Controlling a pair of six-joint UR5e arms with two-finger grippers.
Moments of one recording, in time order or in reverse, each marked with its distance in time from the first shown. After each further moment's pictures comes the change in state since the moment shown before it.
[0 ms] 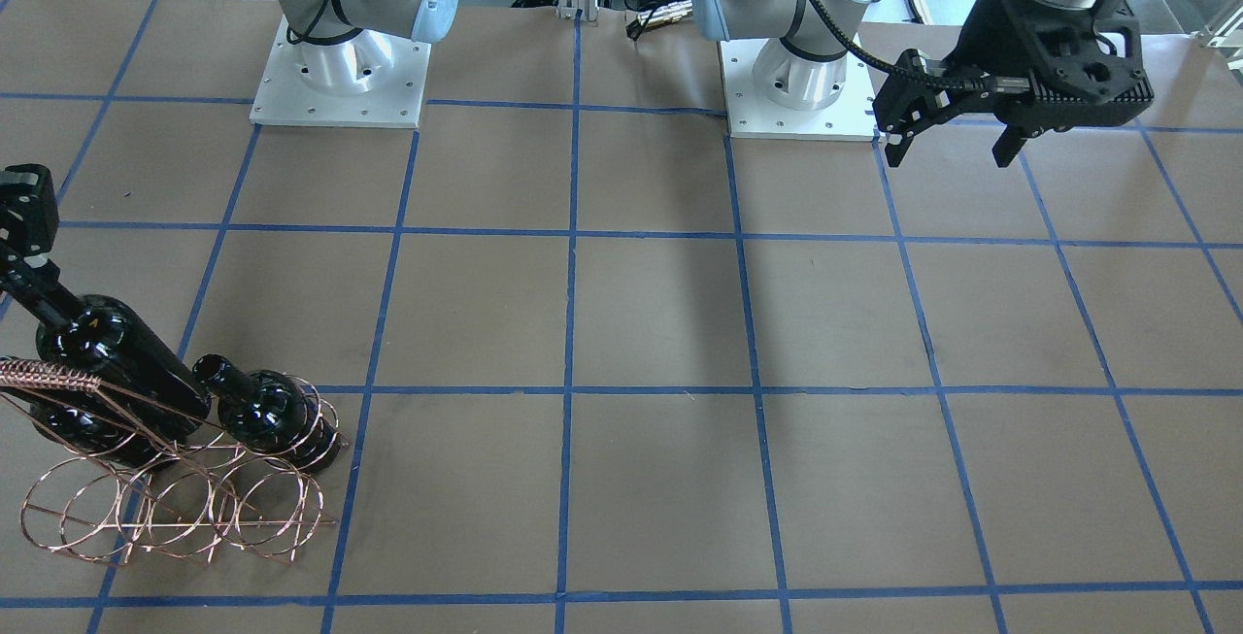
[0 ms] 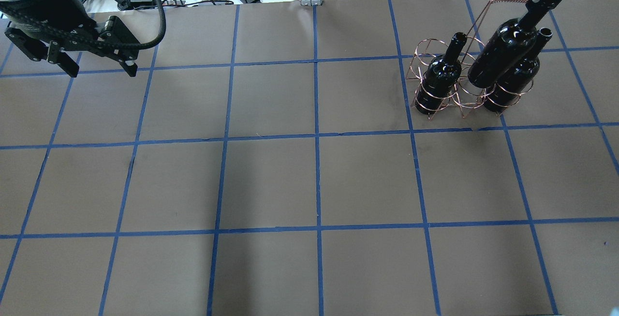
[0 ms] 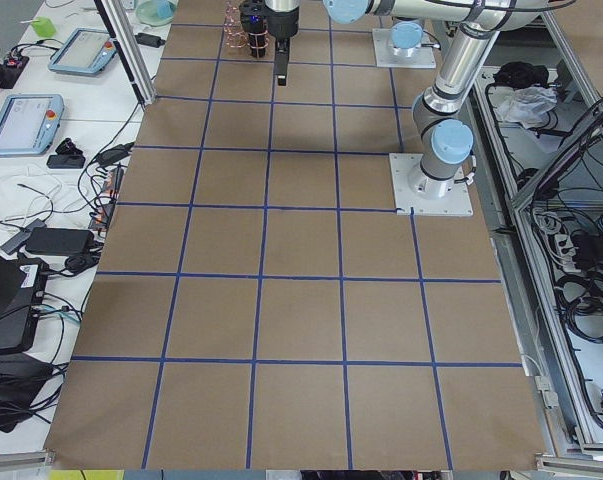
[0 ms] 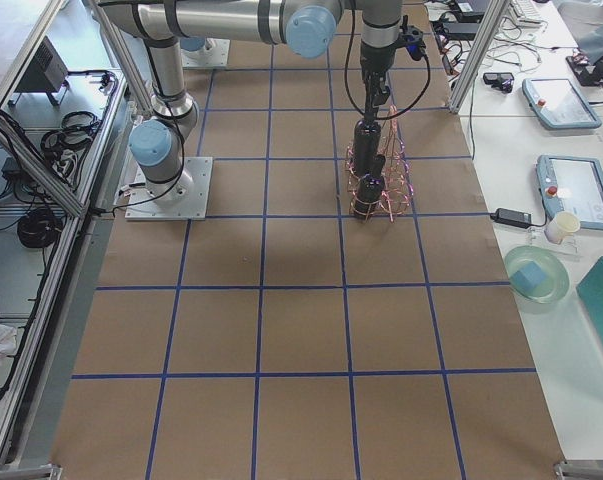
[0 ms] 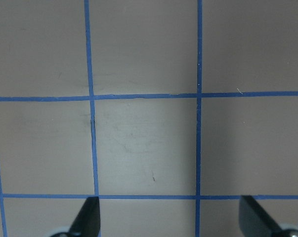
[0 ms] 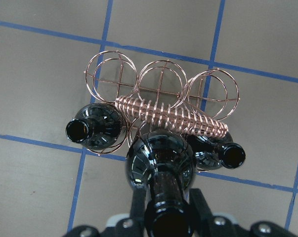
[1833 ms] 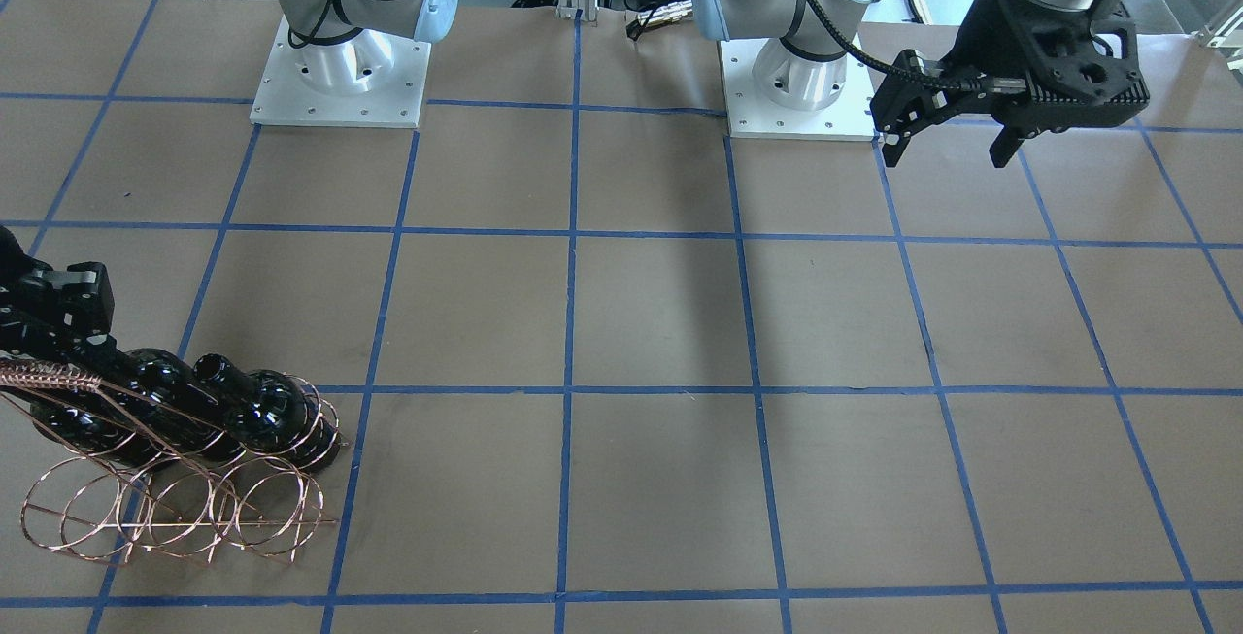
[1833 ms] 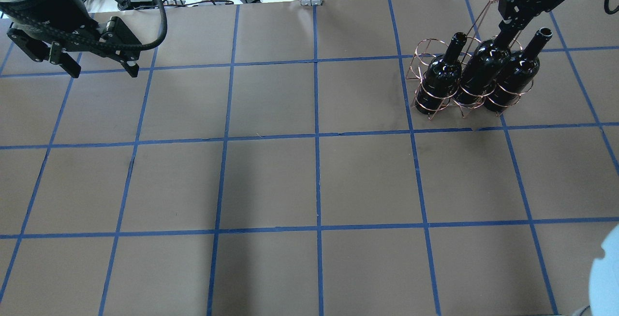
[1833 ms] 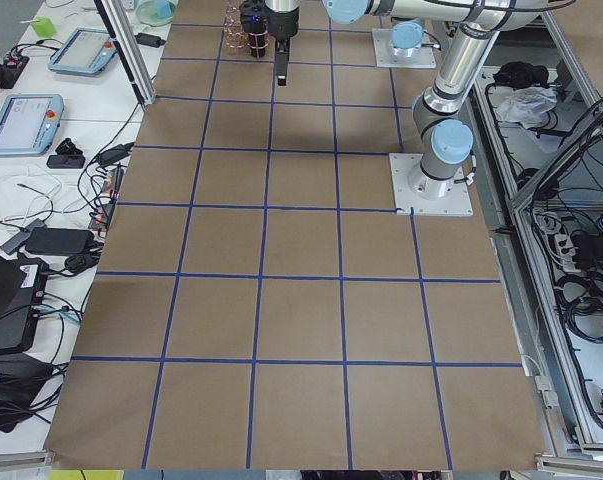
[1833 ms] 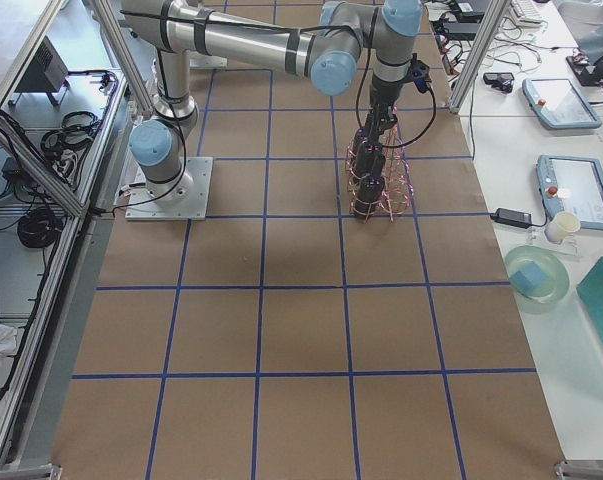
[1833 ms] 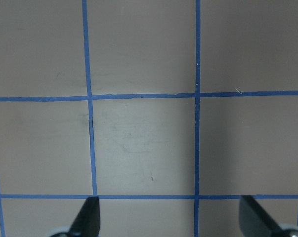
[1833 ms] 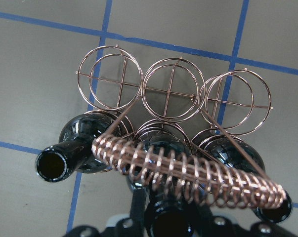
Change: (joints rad) left arm -0.002 0.000 -0.003 0.001 -0.004 0.000; right arm 0.008 0.084 0.069 -0.086 0.014 -0.002
